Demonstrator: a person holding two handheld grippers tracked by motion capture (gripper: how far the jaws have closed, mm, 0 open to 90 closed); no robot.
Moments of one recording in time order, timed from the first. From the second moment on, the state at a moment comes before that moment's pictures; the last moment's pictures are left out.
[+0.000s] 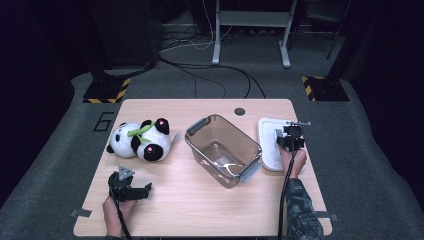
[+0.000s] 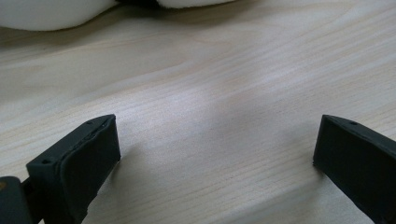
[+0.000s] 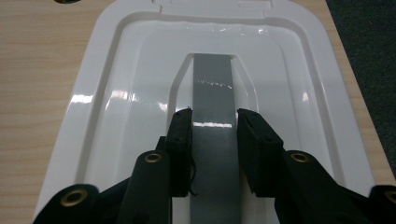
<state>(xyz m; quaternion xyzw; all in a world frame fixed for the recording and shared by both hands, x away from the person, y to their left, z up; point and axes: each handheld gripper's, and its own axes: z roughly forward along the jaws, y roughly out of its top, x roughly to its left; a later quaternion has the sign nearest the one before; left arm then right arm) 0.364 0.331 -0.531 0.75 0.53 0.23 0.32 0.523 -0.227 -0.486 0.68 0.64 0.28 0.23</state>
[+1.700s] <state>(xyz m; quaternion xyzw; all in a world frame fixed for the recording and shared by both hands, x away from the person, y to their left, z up) 0.364 0.331 -0.531 0.75 0.53 0.24 0.32 0.419 -0.224 -0.472 0.55 0.72 0.37 0.20</state>
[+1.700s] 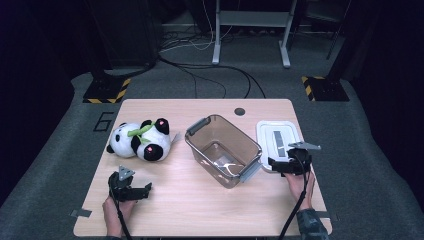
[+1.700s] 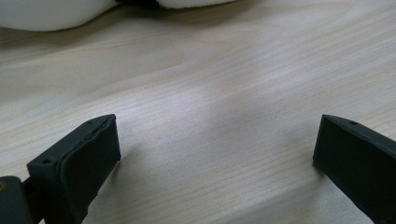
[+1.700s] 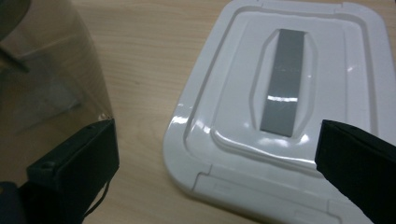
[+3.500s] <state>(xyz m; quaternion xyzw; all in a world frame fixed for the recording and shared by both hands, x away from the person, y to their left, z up) 0.362 0.336 -0.529 0.76 0.52 0.21 0.32 0.358 -0.194 -0.529 0.52 0.76 0.32 0.22</state>
